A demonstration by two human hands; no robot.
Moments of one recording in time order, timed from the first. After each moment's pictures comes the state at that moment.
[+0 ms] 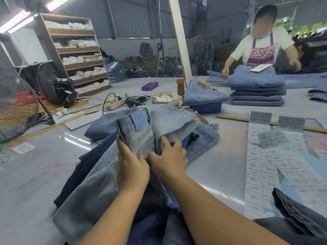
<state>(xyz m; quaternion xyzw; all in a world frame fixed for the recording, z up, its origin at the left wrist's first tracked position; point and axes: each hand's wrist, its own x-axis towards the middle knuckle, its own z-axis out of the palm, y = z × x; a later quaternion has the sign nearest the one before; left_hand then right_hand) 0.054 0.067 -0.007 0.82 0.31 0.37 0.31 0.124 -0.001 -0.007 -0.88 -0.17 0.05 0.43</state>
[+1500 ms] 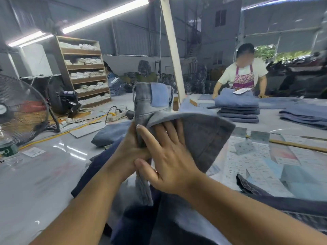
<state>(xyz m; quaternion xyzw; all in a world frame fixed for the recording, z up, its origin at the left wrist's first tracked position) -0.055 0.024 0.118 0.86 -0.04 0.25 0.44 -0.005 -0.110 0.109 -0.75 -0.51 -0.34 0.25</state>
